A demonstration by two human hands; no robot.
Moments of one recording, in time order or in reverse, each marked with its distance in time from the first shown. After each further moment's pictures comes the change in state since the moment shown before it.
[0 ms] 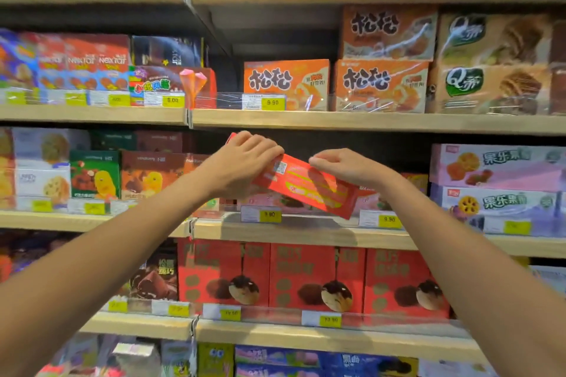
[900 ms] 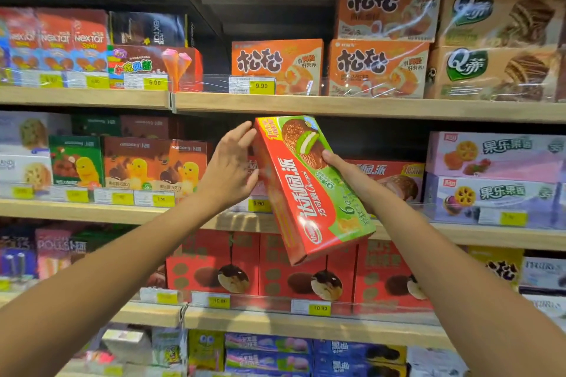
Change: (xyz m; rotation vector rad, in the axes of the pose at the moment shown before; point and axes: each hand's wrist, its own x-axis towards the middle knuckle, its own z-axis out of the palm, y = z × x) left_hand -0.011 0.040 0.058 -0.347 0.148 -0.497; right_hand -0.008 0.055 0.025 0.788 0.013 0.358
